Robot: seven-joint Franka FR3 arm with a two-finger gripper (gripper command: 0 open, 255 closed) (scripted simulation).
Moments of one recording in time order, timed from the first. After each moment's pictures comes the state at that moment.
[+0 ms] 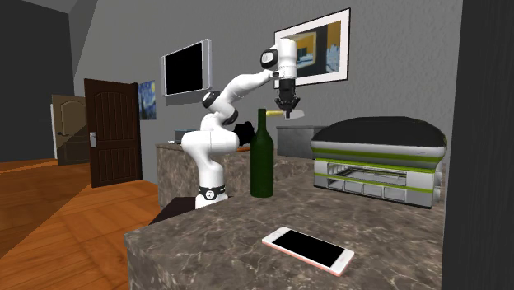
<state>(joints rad) 0.13 -1.20 0.71 -2.10 0.76 1.13 1.57</state>
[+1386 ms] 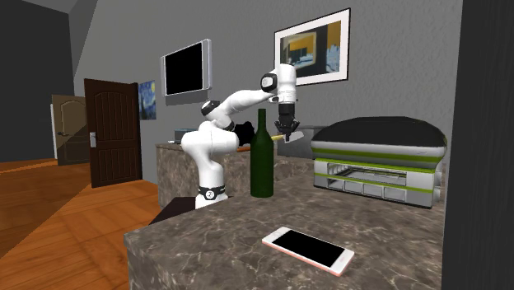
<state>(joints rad) 0.21 -1.36 0.84 -2.39 0.89 1.27 1.54</state>
